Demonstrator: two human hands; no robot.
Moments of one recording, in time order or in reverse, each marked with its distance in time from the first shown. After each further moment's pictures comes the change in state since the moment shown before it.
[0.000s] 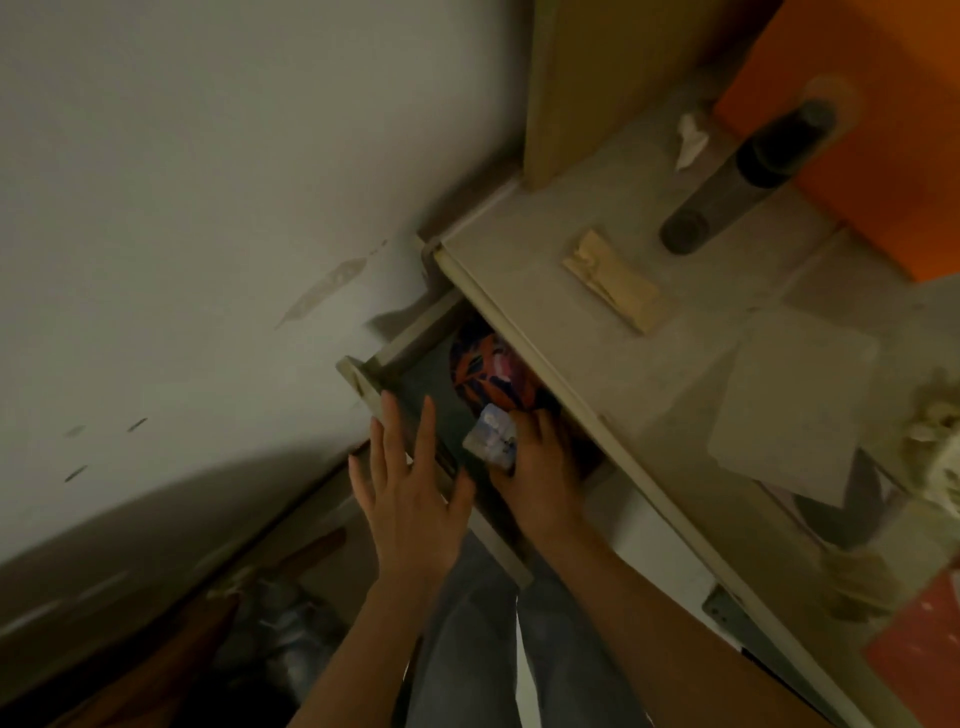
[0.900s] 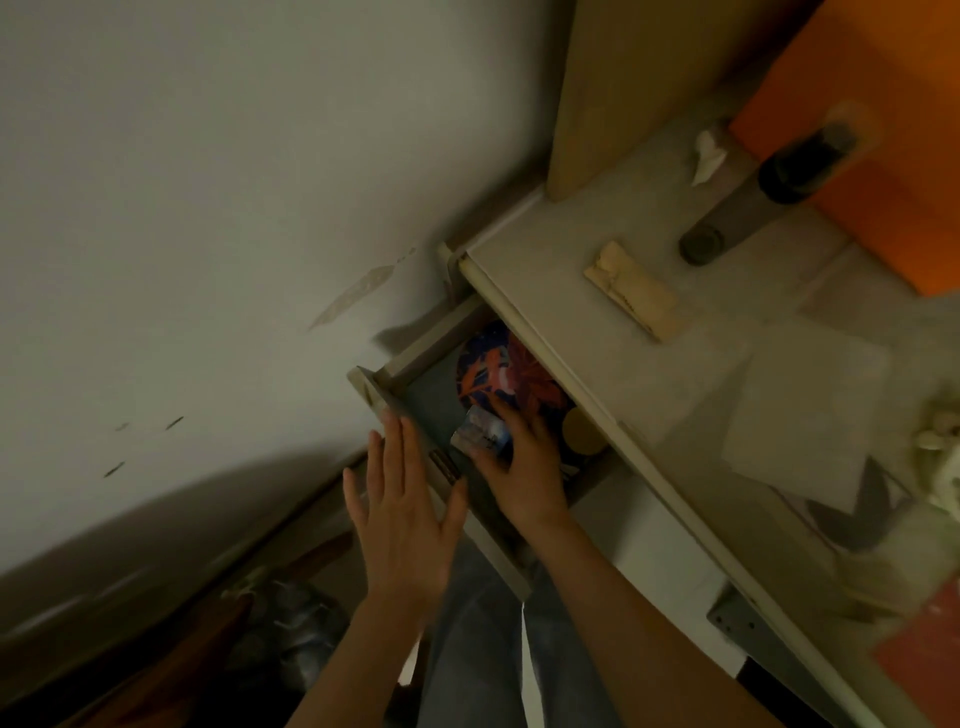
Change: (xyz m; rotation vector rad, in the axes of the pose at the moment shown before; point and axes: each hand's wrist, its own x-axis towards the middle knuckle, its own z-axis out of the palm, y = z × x) left_hand -0.013 -0.023 -0.015 0.025 -0.012 -0.007; right_hand 0.001 -0.035 0.003 0.292 -0.034 0.012
